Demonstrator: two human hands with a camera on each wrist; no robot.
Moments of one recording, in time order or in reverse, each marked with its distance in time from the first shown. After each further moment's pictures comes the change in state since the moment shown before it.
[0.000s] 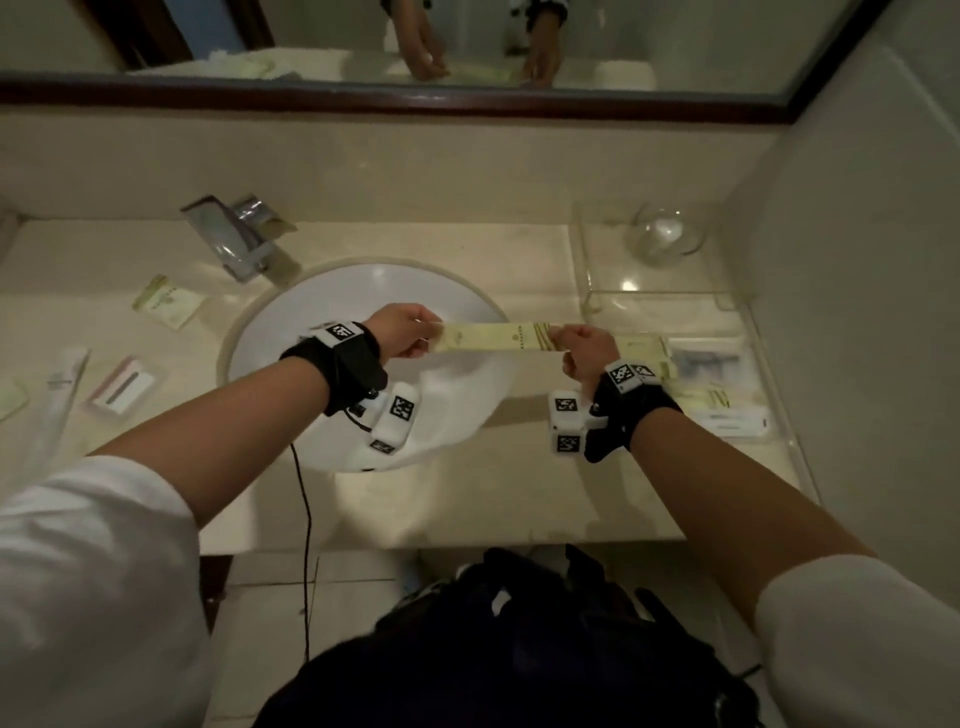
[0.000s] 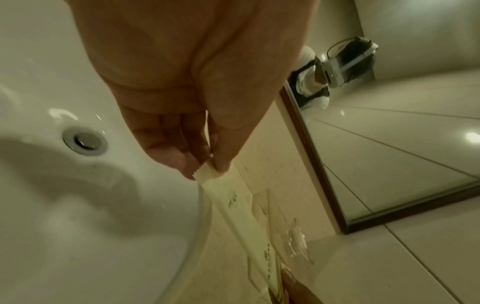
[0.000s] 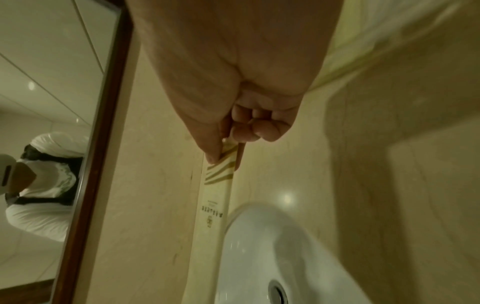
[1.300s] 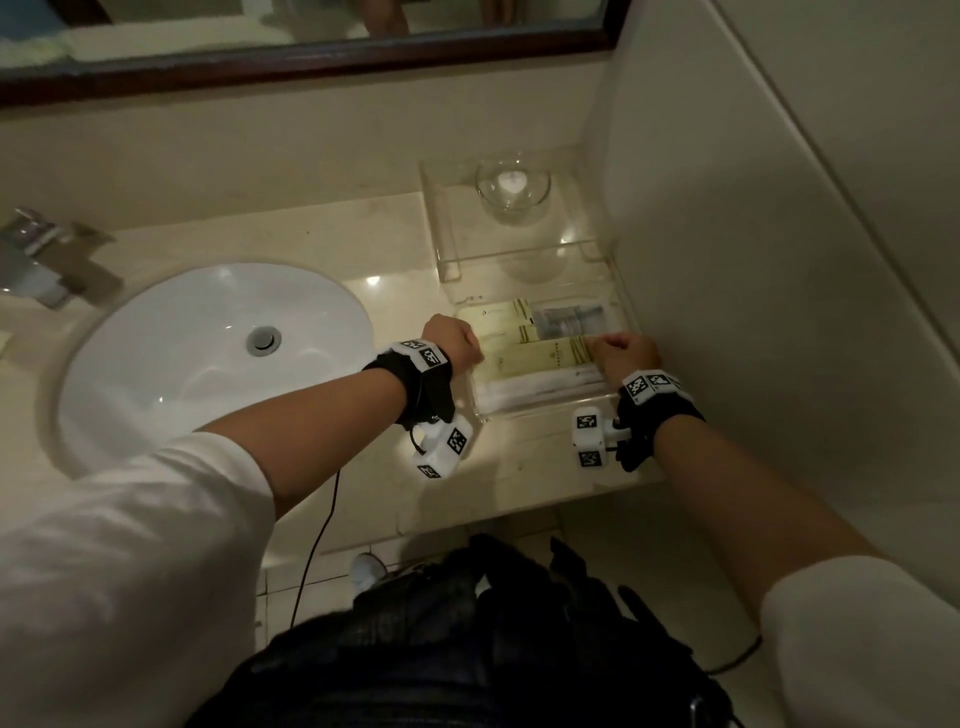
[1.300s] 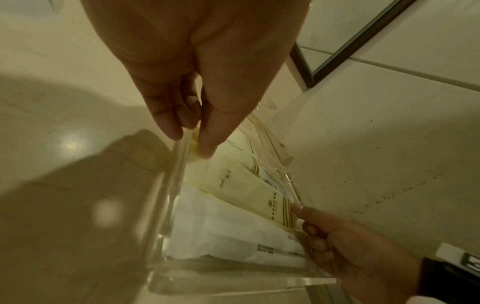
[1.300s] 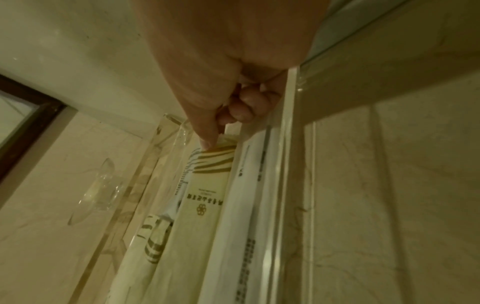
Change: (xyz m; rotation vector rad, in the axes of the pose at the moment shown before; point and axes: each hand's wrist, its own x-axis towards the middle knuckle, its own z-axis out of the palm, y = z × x) left_hand 0.026 0.064 0.252 0.620 -0.040 0.135; right_hand 0.022 0.056 -0.234 -0.352 0.330 0.018
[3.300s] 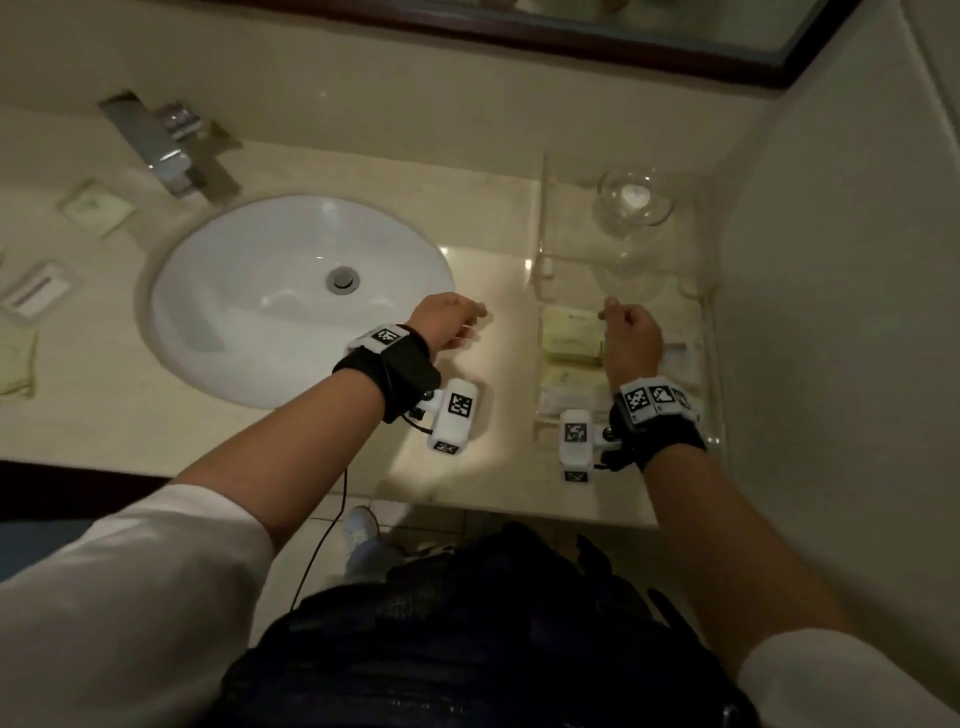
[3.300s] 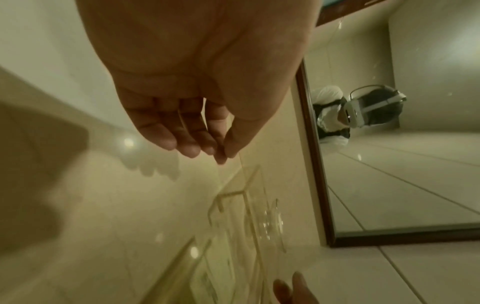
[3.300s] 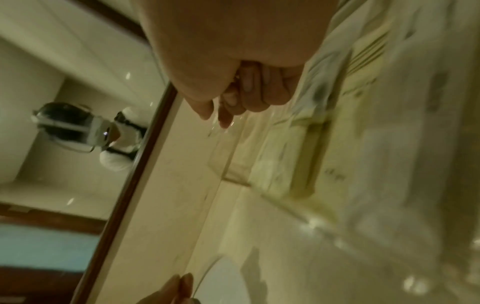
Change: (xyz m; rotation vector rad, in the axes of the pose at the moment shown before) left_hand -0.035 -0.082 -0.048 -0.910 0.159 -0.207; right_hand -0.047 -0.087 0.075 0.108 -0.022 -0.329
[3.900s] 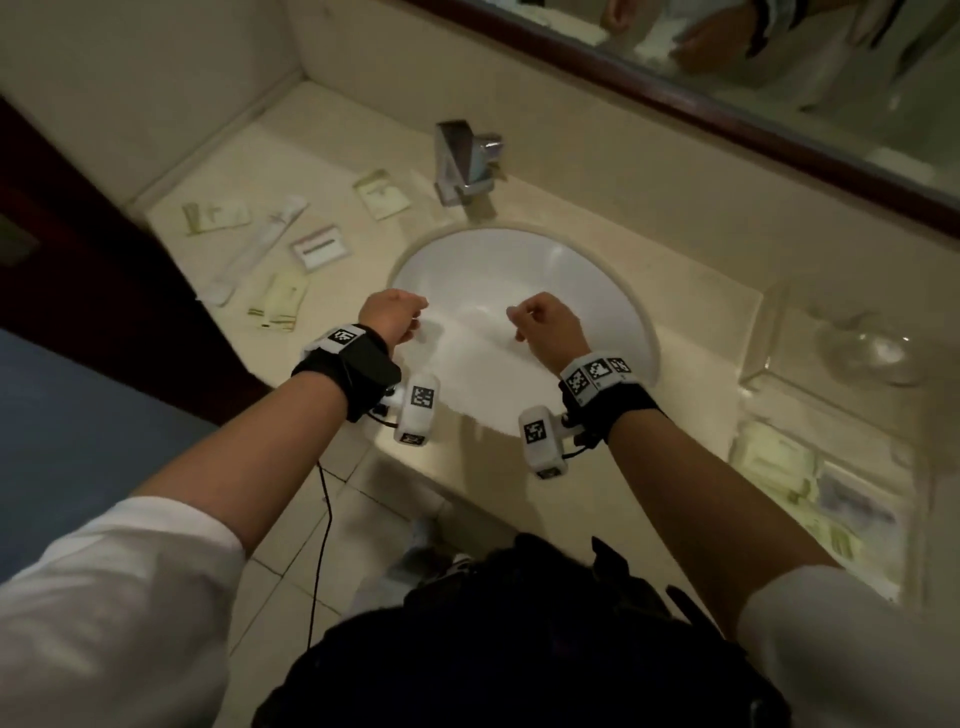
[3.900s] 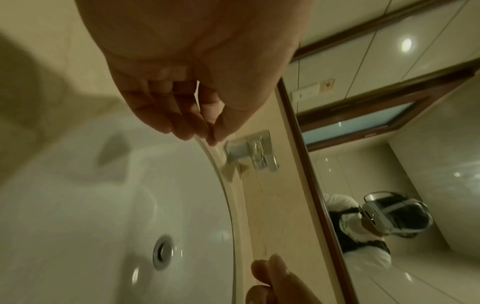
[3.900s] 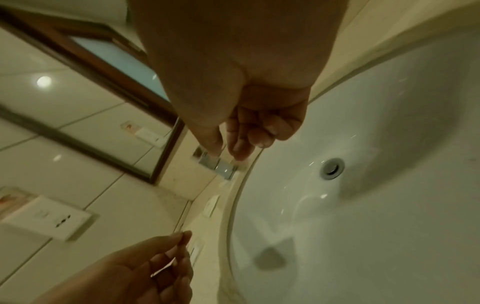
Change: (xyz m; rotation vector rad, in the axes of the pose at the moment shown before) left_hand -0.067 -0.065 -0.298 -0.259 0.590 -0.063; right_hand -0.141 -0.145 0.272 -0.308 -0.776 -0.387
